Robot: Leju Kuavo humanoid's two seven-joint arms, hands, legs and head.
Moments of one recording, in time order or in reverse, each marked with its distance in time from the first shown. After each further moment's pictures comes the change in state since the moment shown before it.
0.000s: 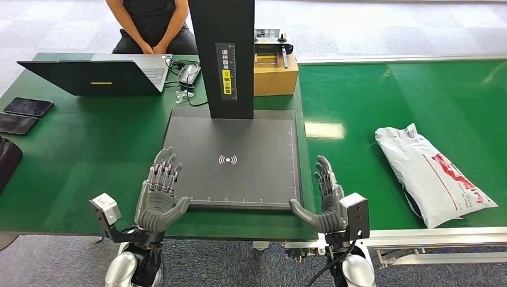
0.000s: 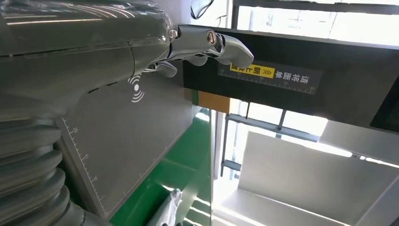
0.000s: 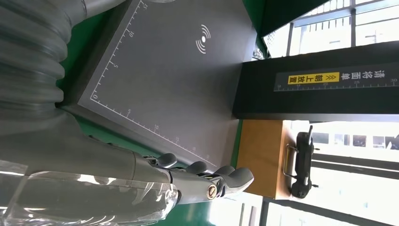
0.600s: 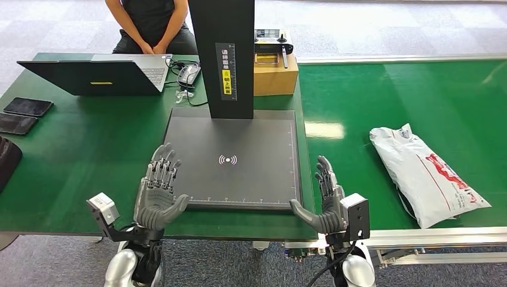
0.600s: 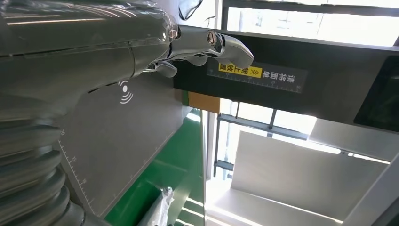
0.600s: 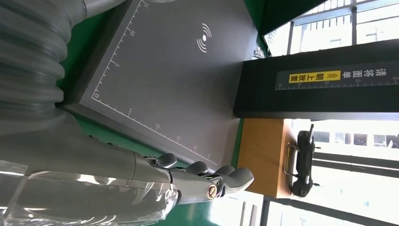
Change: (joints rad) left arm -0.017 0.000 -0.002 0.002 -0.005 -0.001 -0.032; right arm 0.003 0.000 -0.002 -0.001 0.000 -0.004 0.000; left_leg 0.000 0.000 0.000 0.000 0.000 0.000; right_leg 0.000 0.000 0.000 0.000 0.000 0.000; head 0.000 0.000
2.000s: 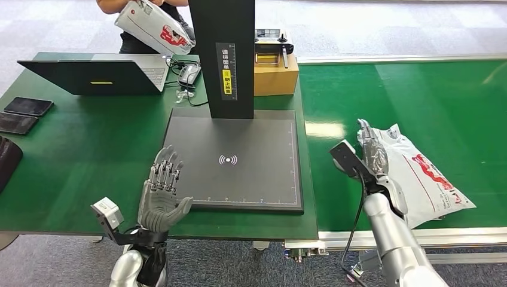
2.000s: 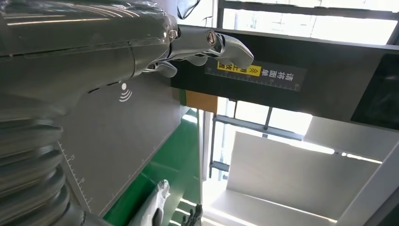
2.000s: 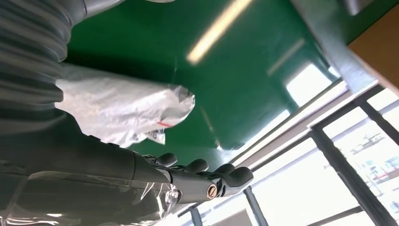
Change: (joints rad) left arm 0.000 0.010 -0.038 0.039 0.003 0.034 -0.068; right arm -0.524 -0.286 -0.049 0.610 0.655 -0.374 0.124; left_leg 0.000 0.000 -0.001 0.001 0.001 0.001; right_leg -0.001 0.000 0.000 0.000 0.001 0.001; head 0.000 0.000
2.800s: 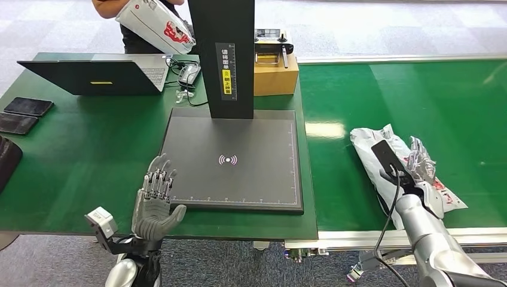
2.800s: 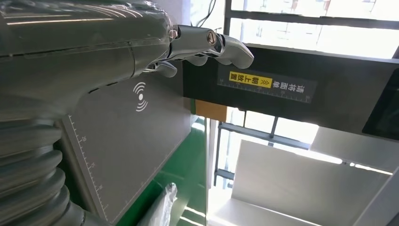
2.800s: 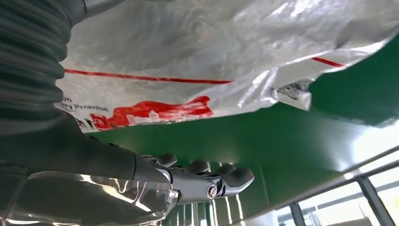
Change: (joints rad) left arm 0.049 0.023 0.019 -0.014 0.006 0.003 -0.016; right arm -0.131 -0.163 -0.065 0.397 0.037 -0.127 0.157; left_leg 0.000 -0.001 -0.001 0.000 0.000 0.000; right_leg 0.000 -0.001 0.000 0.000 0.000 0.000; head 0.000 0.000
